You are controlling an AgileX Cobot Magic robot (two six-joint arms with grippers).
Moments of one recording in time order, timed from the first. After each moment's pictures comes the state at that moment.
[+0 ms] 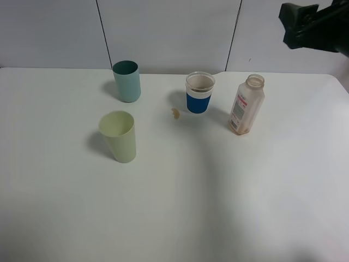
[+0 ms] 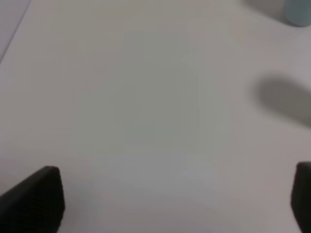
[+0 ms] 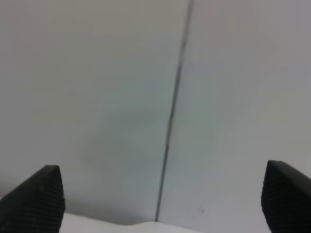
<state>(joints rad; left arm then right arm) 0.11 0.01 -0.51 0.00 1.05 0.02 0.31 1.10 -0.50 0.30 -0.55 -0.40</state>
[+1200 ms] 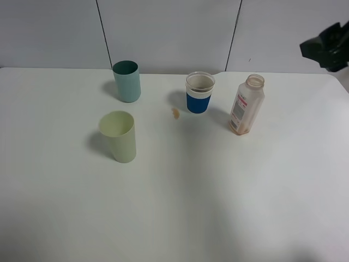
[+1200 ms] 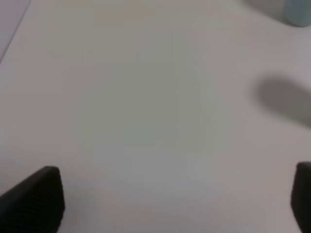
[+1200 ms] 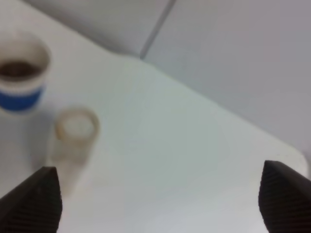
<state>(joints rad) 0.11 0.01 -0.51 0.00 1.05 0.02 0.31 0.93 -0.79 -0.32 0.50 -0.12</state>
